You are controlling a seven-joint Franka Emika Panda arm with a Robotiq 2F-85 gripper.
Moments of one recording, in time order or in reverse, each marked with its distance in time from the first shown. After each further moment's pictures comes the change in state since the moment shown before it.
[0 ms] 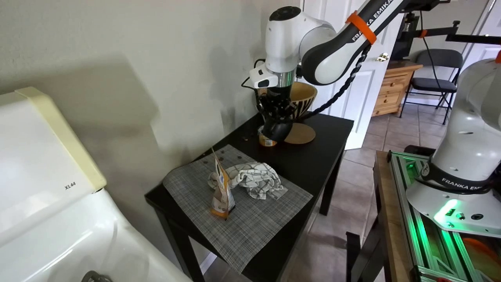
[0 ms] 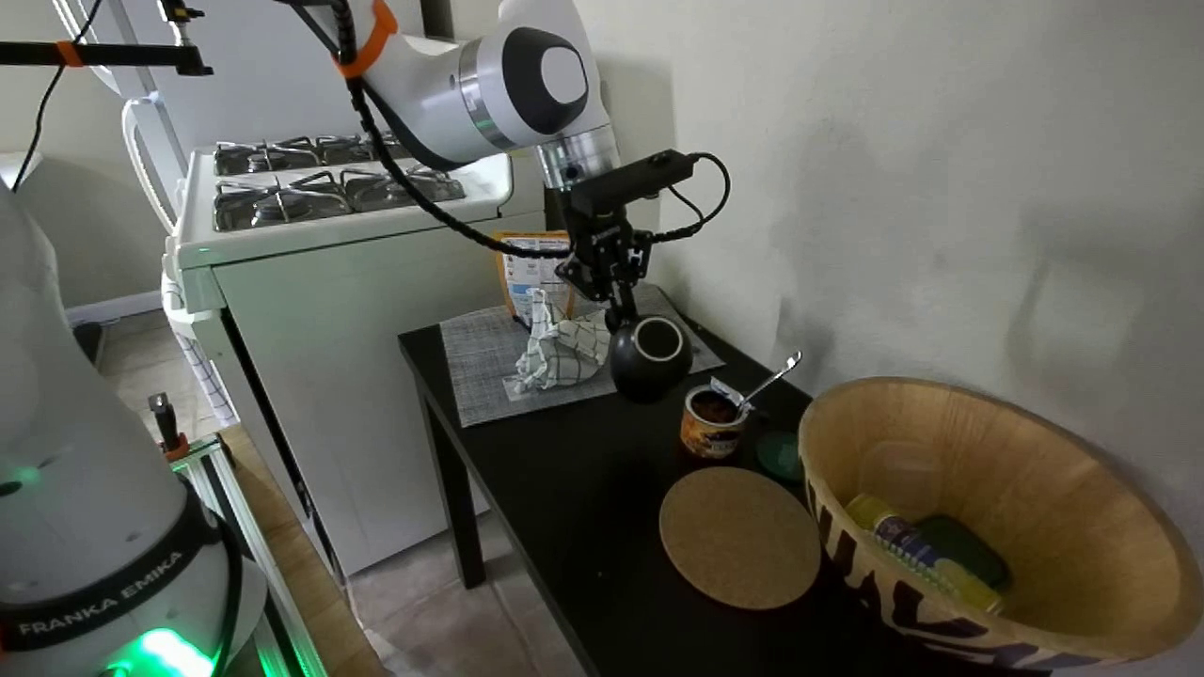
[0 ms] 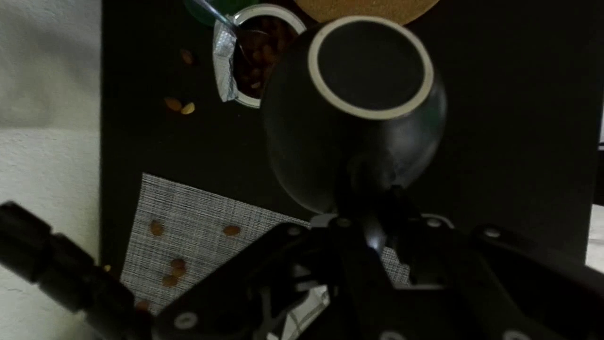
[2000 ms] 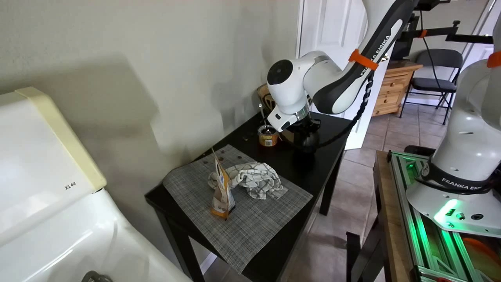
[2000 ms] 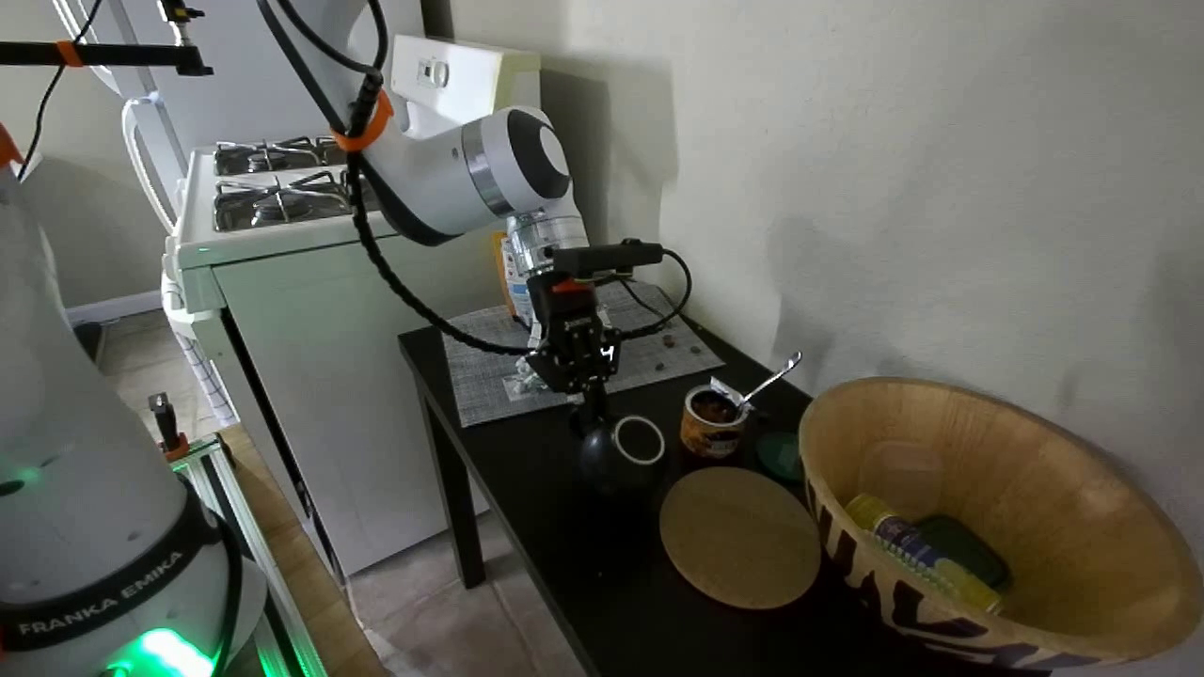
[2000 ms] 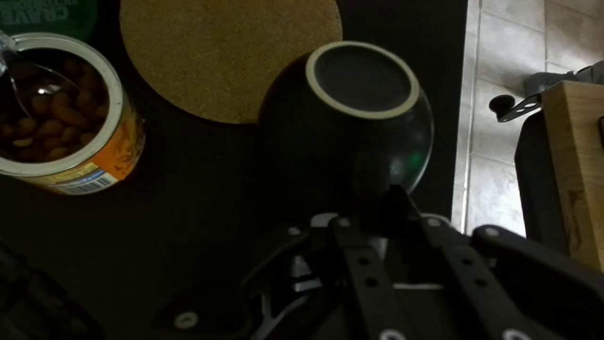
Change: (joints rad) arm 0.013 0.138 0.016 -0.052 -0.301 -0.263 0.039
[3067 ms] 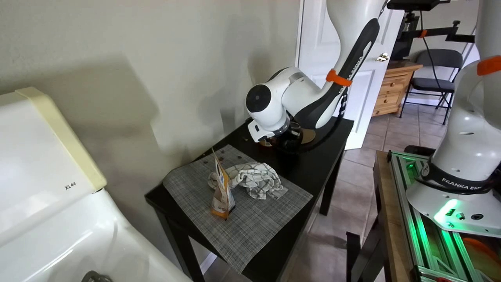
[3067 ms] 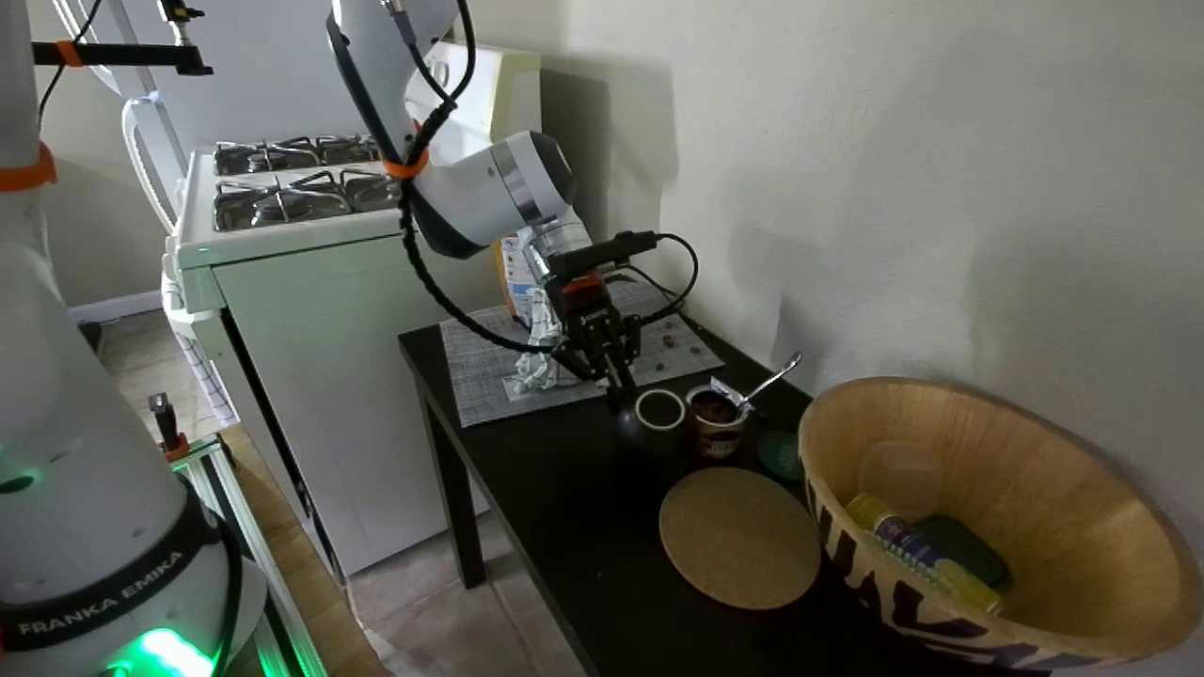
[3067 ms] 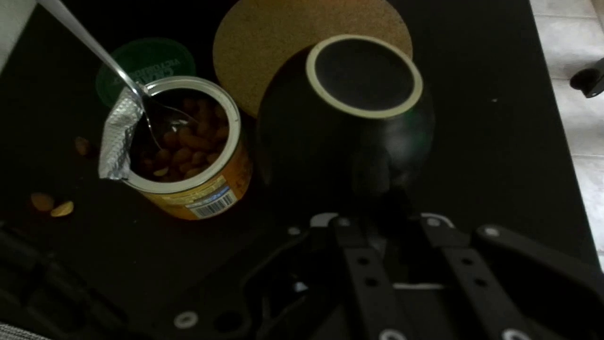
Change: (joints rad) arm 0.053 0.202 0.047 0.189 -0.173 -0.083 0.419
